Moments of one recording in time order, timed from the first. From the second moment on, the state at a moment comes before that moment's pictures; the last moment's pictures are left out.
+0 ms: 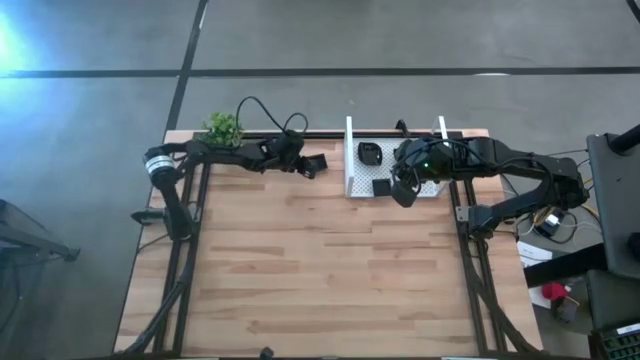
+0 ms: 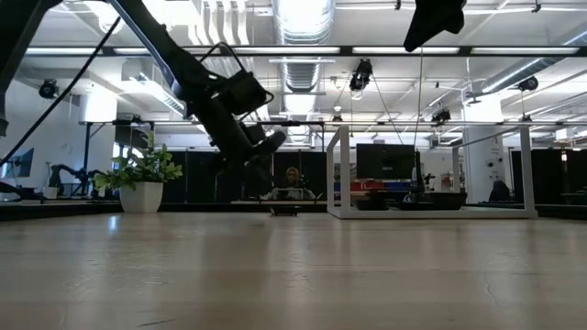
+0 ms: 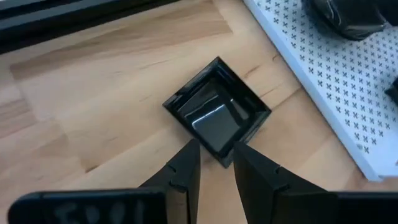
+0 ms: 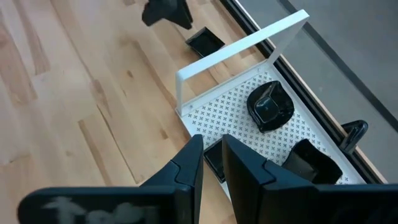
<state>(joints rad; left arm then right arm) 0.52 1.76 1.01 -0.04 -0.06 -0.52 -0.10 1.21 1.38 -1.10 0.32 0.34</state>
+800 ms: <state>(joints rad) 0.53 1.88 1.01 0.10 -0.06 -0.65 -0.10 1.21 1.38 -1.09 0.32 0.31</state>
